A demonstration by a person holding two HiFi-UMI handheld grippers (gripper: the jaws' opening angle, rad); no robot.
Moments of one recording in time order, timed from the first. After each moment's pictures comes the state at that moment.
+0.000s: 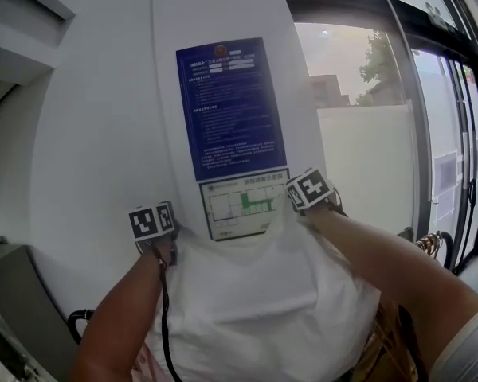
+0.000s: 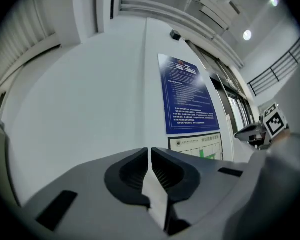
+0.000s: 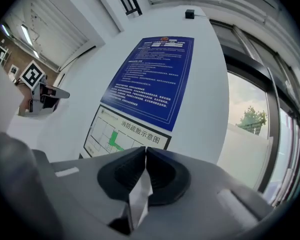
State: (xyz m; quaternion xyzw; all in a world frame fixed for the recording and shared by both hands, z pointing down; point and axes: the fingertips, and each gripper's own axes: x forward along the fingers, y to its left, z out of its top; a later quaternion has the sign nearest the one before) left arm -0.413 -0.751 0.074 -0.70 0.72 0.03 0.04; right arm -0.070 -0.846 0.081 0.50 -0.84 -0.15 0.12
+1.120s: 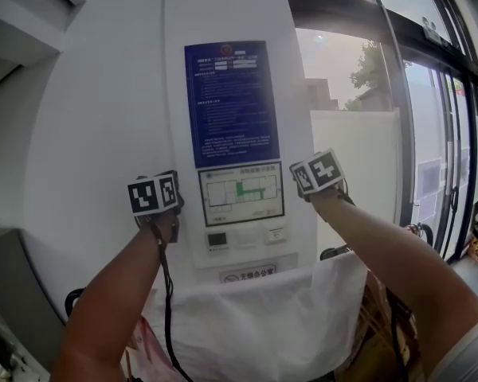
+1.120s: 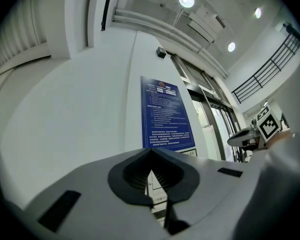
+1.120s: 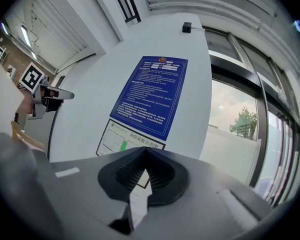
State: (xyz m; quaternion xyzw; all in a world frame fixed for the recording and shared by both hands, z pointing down) left arm -0.358 -0.674 0.023 -0.74 0.66 0.06 0.09; right arm -0.049 -0.744 0.048 0.52 -0.84 -0.15 0.10
